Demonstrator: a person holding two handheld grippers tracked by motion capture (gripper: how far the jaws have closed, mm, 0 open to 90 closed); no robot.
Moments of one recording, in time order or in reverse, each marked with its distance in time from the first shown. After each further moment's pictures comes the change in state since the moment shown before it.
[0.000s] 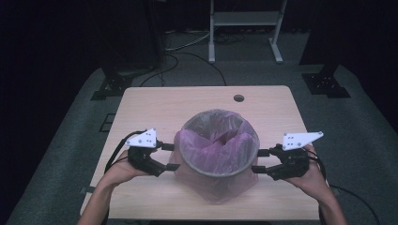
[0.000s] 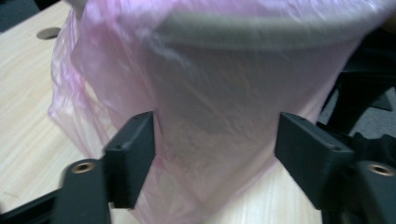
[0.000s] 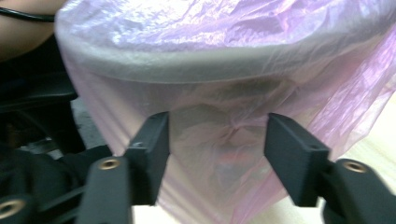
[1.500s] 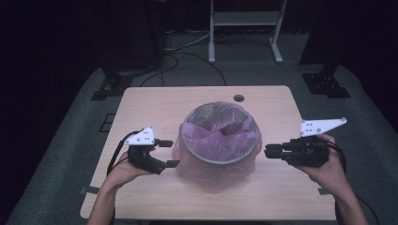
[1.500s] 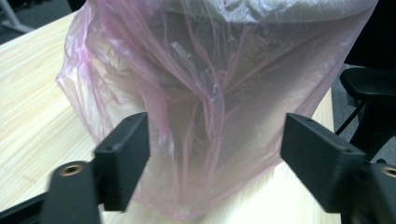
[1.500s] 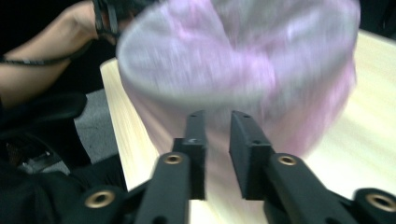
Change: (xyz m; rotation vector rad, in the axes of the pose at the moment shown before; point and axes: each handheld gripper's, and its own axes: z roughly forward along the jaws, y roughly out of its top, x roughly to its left) left arm 0.003 -0.013 -0.002 -0.033 0.093 -0.104; right arm 0.002 0.040 -0.046 0.007 -0.052 0.082
